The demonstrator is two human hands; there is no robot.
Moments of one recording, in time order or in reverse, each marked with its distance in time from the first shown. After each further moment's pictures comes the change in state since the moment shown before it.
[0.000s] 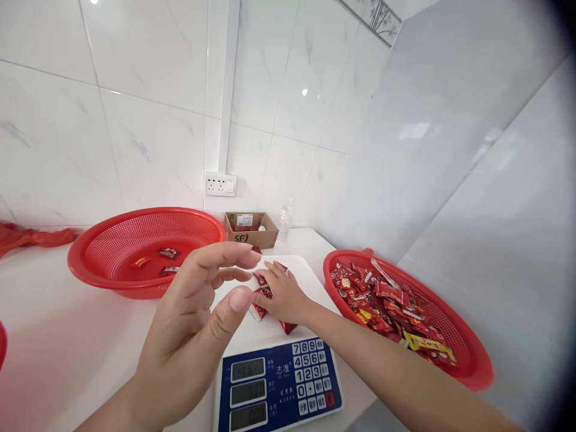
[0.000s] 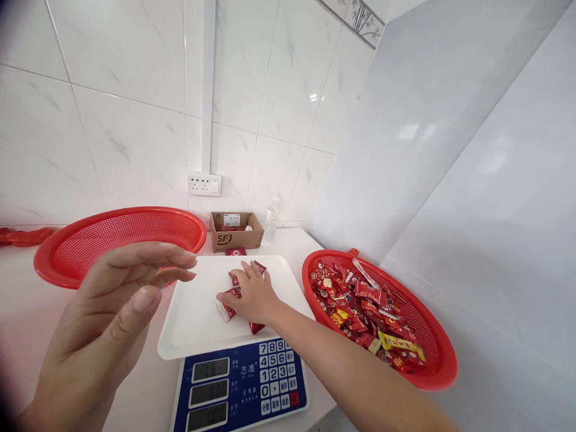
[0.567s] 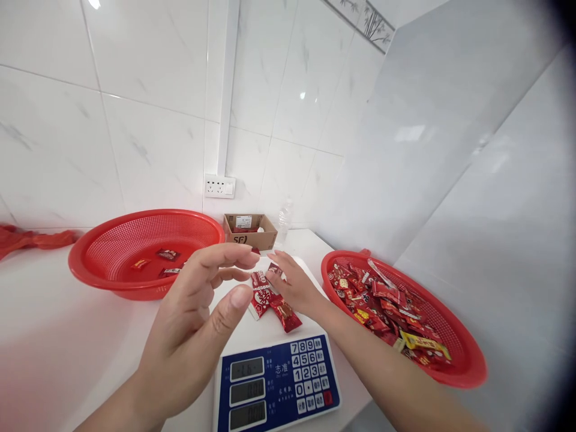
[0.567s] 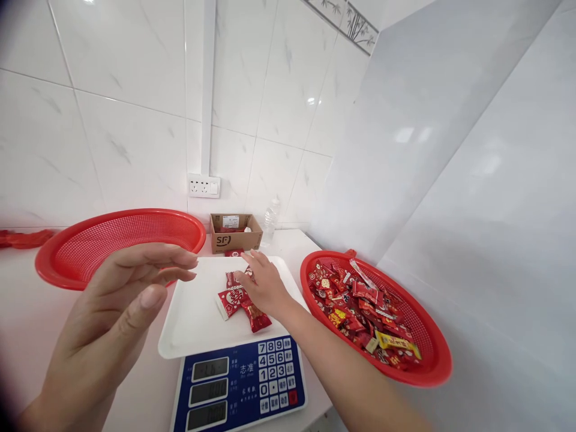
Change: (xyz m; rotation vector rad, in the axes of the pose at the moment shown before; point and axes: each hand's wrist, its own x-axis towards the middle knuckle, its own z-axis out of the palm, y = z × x) left_hand 0.001 0.000 -0.001 0.034 -0.007 0.014; right_hand -0.008 0.007 -0.023 0.104 0.227 -0.003
